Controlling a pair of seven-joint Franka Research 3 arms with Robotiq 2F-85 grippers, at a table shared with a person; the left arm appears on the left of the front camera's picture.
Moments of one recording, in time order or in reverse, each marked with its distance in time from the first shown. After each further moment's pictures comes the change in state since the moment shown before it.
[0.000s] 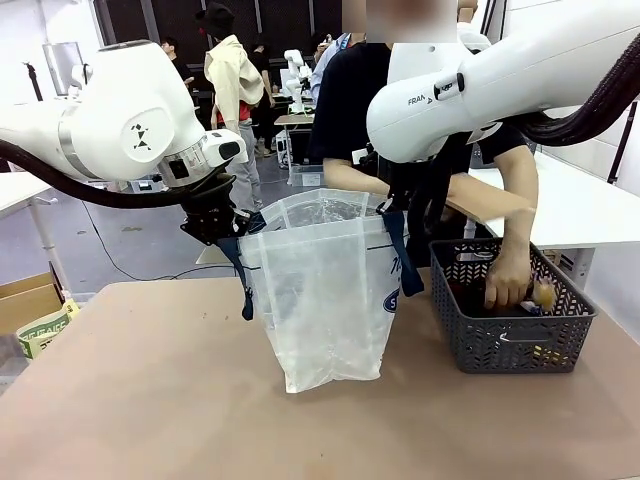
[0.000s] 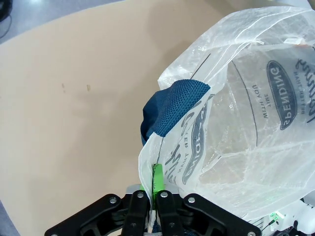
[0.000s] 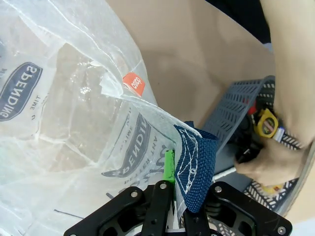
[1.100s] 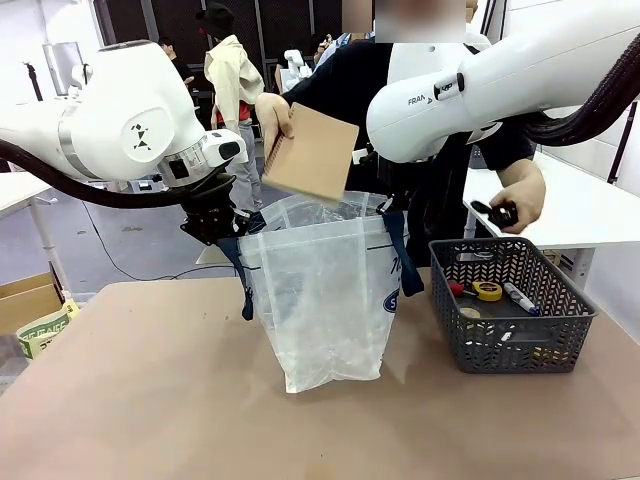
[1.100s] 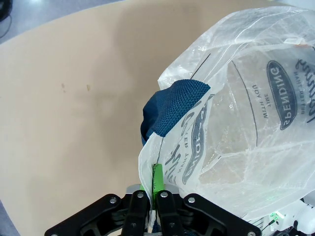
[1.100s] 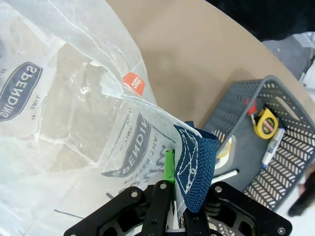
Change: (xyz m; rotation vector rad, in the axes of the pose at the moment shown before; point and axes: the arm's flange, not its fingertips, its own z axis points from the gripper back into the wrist) left arm 0.000 0.000 0.000 0.000 0.000 0.000; right arm 0.000 0.000 0.000 0.000 0.000 0.000
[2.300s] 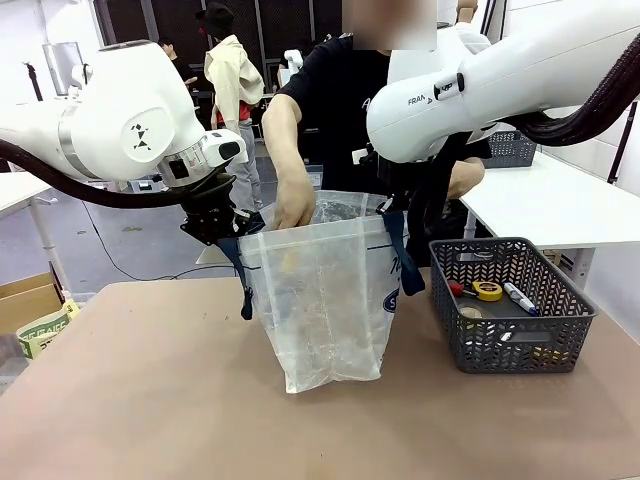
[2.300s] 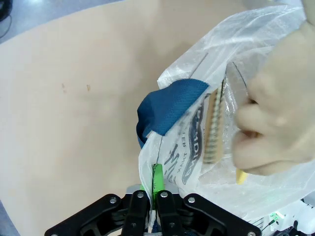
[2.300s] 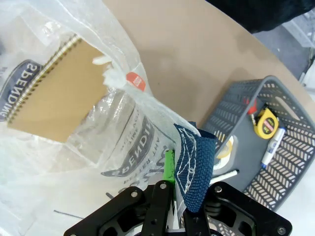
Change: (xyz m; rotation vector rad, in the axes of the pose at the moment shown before) left arm 0.000 0.000 0.000 0.000 0.000 0.000; right arm 0.000 0.000 0.000 0.000 0.000 0.000
